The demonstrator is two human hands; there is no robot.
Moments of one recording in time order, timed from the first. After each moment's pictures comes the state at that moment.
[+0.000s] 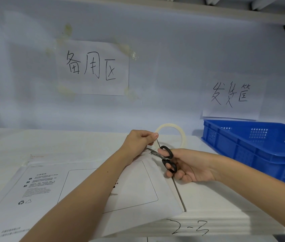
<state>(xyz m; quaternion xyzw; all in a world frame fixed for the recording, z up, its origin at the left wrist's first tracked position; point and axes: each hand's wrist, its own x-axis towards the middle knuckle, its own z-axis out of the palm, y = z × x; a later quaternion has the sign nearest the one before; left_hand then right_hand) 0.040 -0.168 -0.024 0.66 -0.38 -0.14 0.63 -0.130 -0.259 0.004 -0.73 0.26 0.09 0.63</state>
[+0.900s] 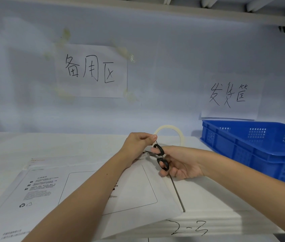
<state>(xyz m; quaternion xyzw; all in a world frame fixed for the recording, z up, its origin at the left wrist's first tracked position) 0.037 -0.167 -0.024 0.65 -0.38 -0.15 0.64 -0.113 -0.249 0.012 -0.74 0.30 0.10 0.60</state>
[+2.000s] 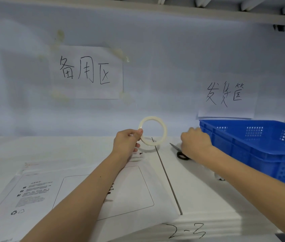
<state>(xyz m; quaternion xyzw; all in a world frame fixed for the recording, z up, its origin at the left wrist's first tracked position) 0.045 -0.166 -0.019 0.65 -0.29 -0.08 0.69 -0.105 -0.303 0.015 -0.91 0.35 -0.11 -0.20</state>
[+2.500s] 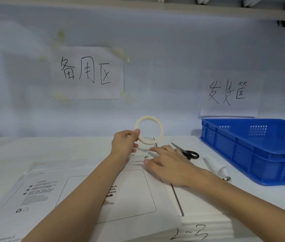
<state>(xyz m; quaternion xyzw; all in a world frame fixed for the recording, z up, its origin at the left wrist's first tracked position) 0.048 -0.161 -0.022 0.66 -0.27 -0.07 0.70 -0.104 -0.244 -0.025 -0.99 0.11 -0.12 0.06</state>
